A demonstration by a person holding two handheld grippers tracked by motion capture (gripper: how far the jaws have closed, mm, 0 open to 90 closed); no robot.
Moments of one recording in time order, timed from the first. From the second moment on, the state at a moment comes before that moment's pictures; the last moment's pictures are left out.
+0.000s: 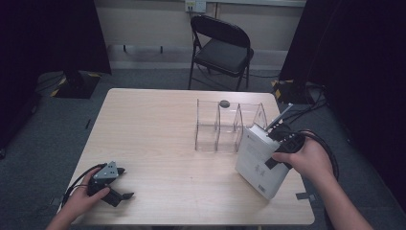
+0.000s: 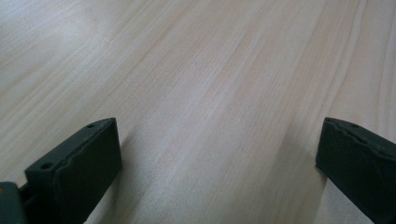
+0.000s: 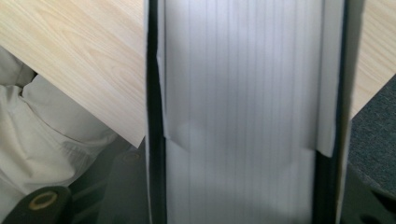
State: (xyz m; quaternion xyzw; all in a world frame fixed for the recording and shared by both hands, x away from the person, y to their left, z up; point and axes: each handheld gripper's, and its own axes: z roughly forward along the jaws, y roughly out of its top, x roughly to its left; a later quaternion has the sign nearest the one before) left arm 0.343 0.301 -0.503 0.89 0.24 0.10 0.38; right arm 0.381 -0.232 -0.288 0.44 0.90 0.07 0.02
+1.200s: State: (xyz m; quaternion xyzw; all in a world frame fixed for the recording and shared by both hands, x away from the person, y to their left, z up) left arm 0.342 0.301 -0.503 0.89 0.25 0.10 0.38; right arm 0.393 -0.249 -0.287 0.48 0.87 0.07 0.02
